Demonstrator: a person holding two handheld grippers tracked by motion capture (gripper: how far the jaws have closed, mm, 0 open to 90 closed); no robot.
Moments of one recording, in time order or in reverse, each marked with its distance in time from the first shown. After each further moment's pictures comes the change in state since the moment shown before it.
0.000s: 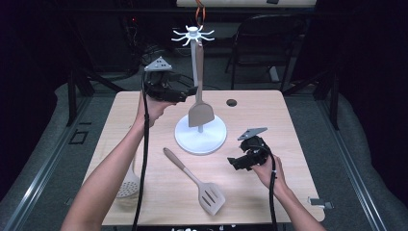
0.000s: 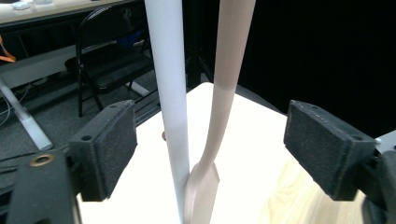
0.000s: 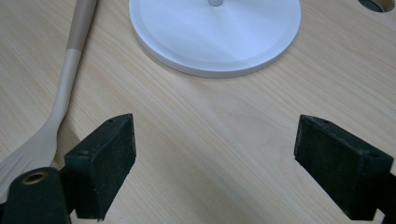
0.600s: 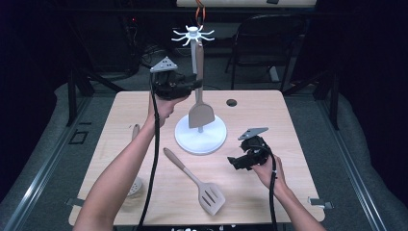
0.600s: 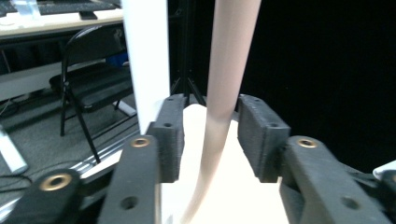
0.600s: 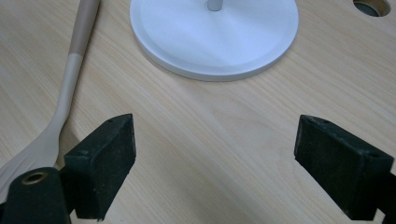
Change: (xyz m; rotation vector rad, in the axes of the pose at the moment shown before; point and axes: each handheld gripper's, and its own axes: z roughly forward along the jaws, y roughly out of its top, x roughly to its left) left arm 0.000 -0.007 0.024 -0.087 -0.033 -0.041; right arm 0.000 0.000 -0.002 -0.016 -0.006 0.001
